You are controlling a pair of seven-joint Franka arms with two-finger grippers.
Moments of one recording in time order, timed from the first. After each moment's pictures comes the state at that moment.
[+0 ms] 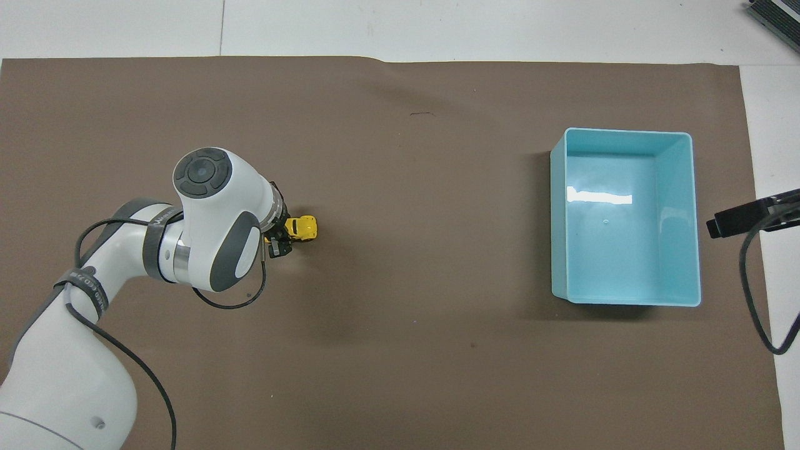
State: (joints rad) left arm -0.34 0.33 -0.03 -1.95 -0.08 2.26 -2.03; right arm 0.03 0.00 -0.06 -1.48 0.00 1.42 -0.19
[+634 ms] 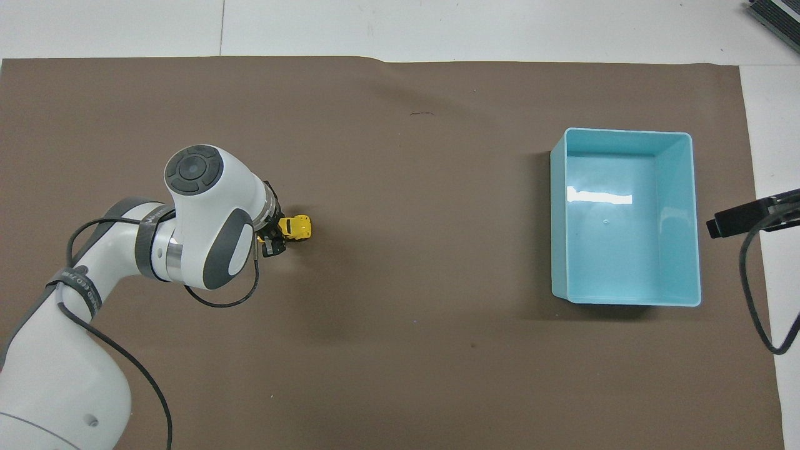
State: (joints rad) left arm -0.33 0.33 -0.02 -1.95 -0.08 2.25 -2.02; right arm 0.03 0.00 -0.06 -1.48 0.00 1.42 -0.19
